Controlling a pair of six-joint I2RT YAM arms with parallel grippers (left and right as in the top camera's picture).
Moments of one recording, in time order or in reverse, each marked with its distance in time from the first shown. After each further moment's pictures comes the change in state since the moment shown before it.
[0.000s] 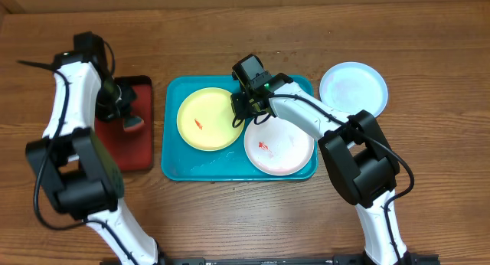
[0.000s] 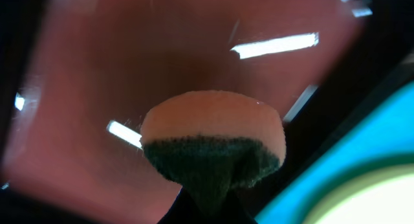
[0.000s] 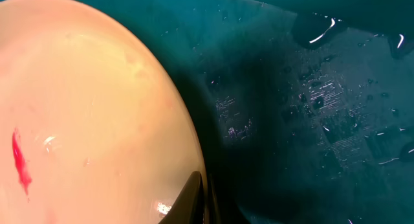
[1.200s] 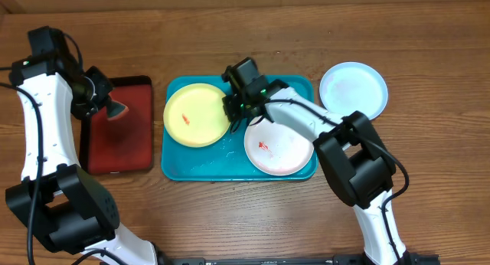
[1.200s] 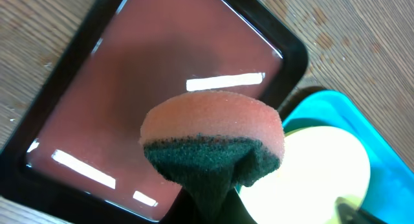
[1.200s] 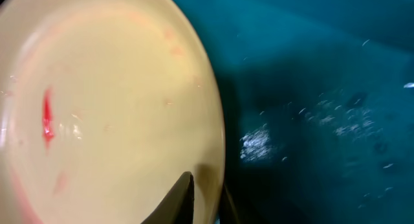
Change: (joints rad) left arm 0.094 -0.217 0.000 -0.002 0.132 -0.029; right arm 0.030 0.008 -0.036 0.155 -0.109 -0.041
